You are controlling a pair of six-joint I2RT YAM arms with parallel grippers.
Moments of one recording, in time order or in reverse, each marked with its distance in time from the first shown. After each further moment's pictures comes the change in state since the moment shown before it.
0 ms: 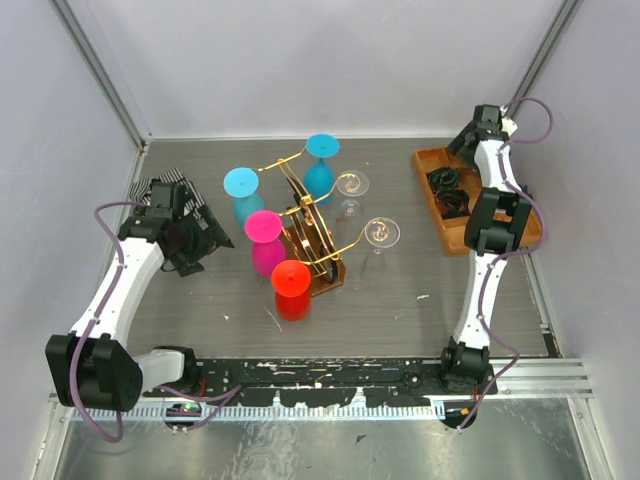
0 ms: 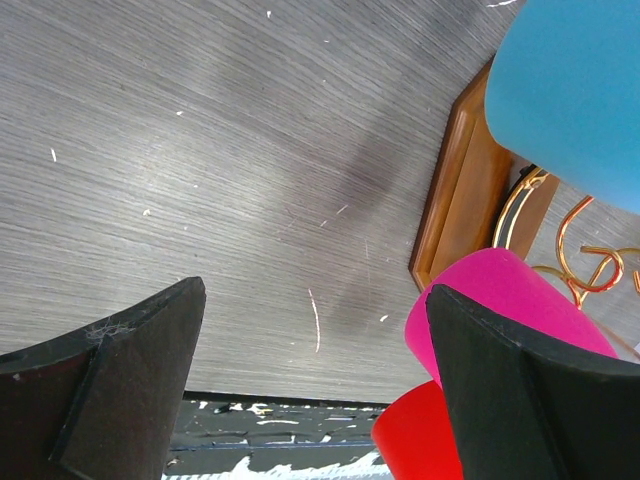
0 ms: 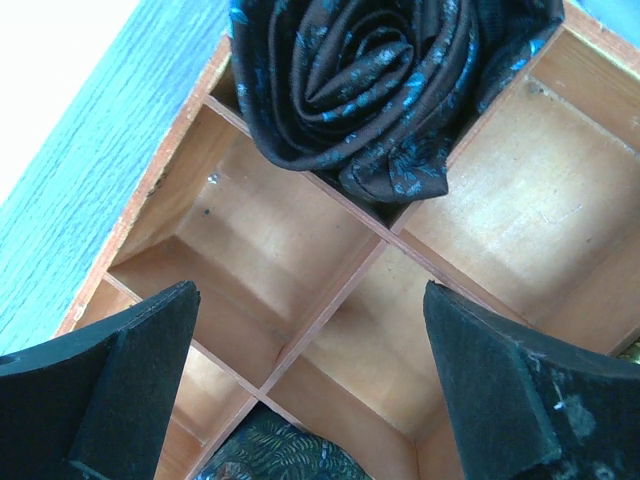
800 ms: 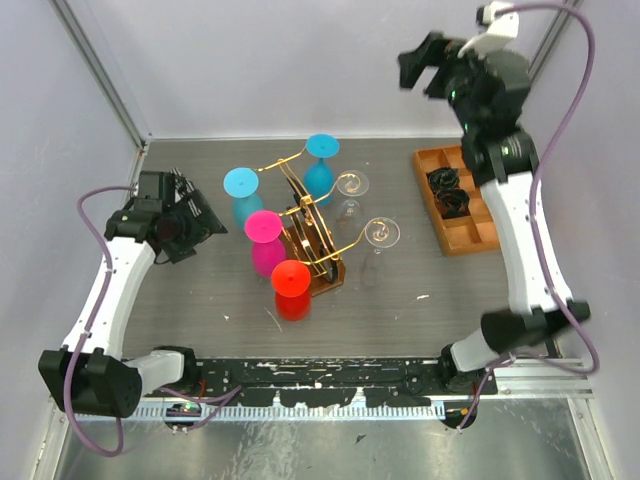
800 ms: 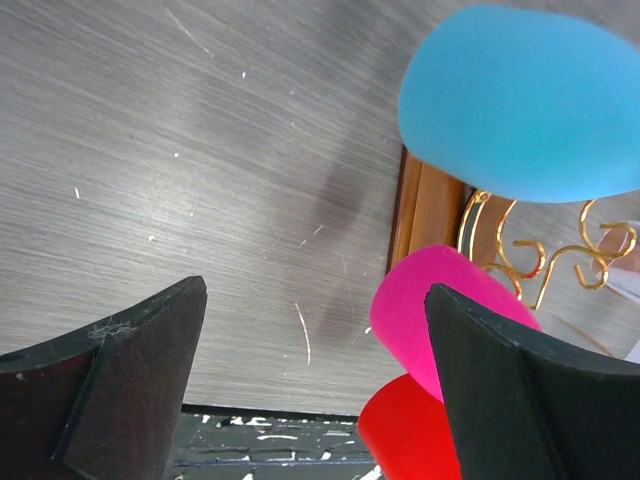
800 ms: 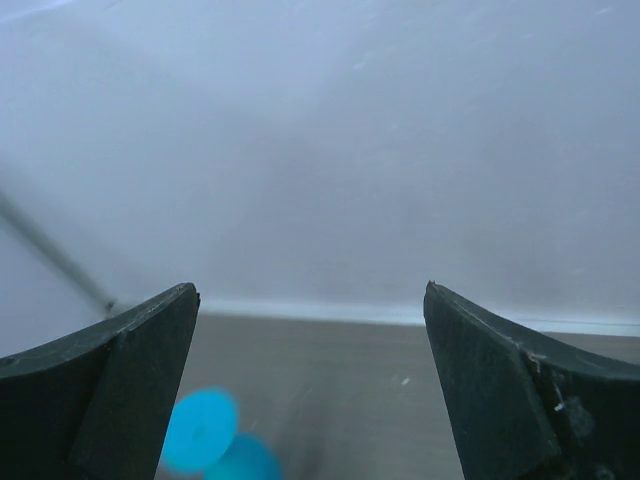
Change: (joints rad) left arm 0.000 -0.037 0.108 -0.040 -0.038 0.038; right arm 0.343 -0.860 -0.230 0.338 -0.219 -0.302
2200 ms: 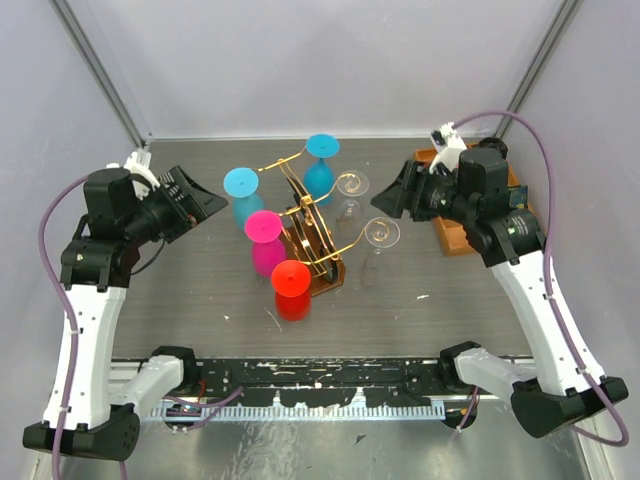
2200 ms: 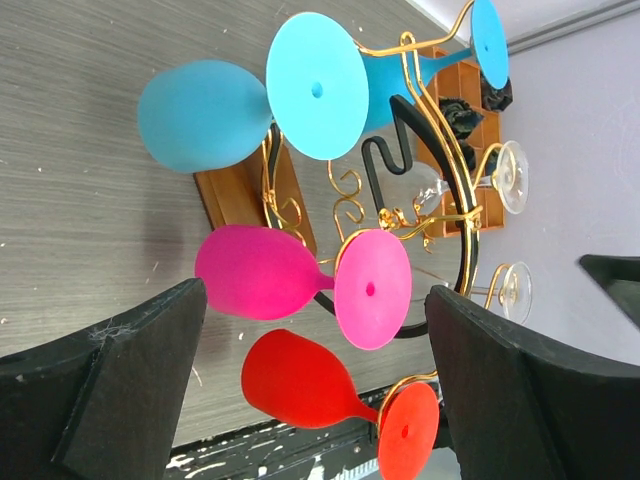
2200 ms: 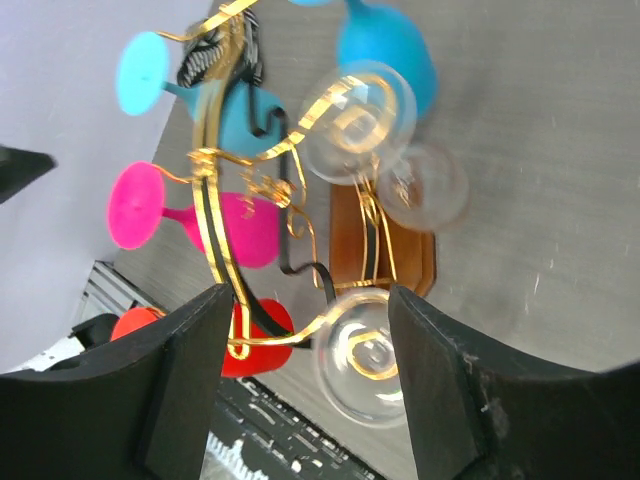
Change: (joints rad) left arm 0.006 -0.218 0.189 0.071 0.257 0.006; right arm 0.132 -0.563 -0.728 -0.402 -0.421 0.184
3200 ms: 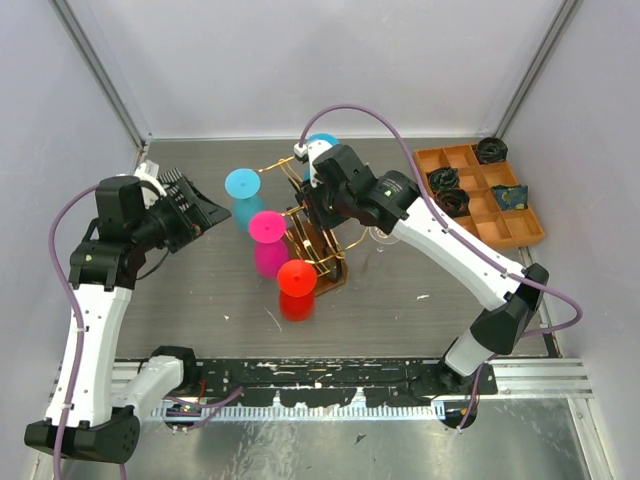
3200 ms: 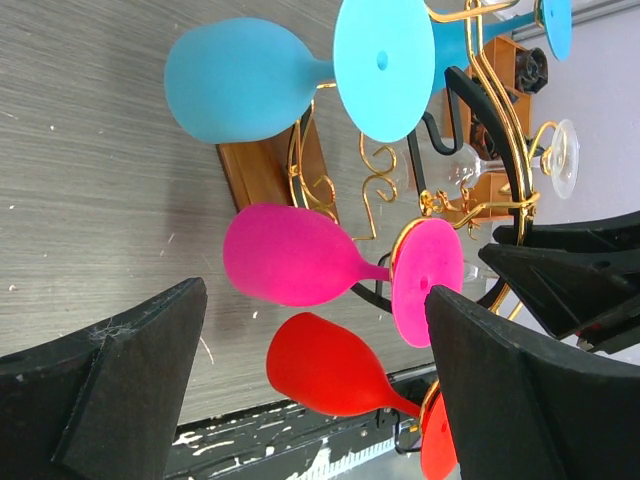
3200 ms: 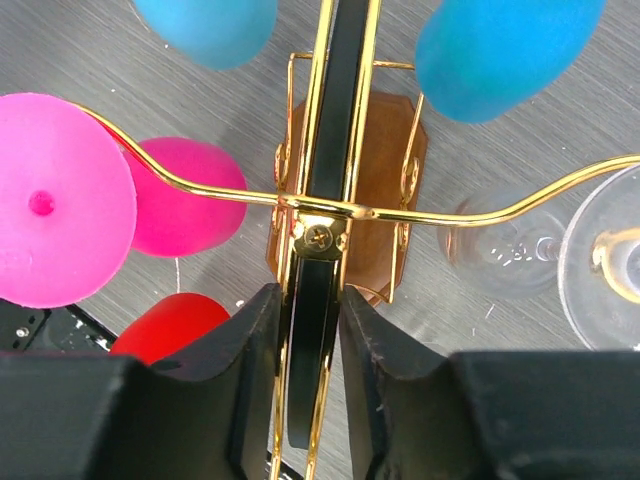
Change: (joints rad) left arm 0.000 -0.018 -0.091 -0.010 -0.005 -0.002; right arm 0.557 0.533 0.424 -0.171 0.502 -0.259
